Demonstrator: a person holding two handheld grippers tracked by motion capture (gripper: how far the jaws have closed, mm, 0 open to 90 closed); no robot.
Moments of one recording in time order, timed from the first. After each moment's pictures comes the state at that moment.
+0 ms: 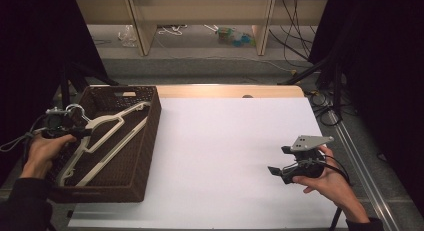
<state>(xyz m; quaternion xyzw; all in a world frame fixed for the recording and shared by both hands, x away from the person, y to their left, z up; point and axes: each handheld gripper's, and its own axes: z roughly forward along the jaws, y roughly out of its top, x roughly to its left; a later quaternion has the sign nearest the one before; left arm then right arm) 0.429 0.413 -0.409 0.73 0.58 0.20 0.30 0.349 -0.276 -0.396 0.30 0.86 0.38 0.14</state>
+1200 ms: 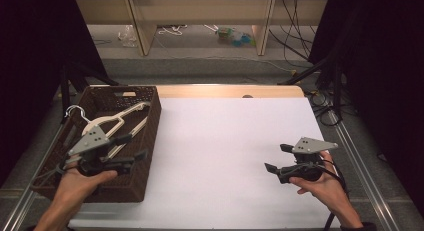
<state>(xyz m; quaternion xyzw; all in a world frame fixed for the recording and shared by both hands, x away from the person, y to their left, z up) 0.311 0.236 -0.350 0.77 0.35 0.20 0.50 0.341 -0.271 -0.401 0.32 0.82 0.44 0.17</state>
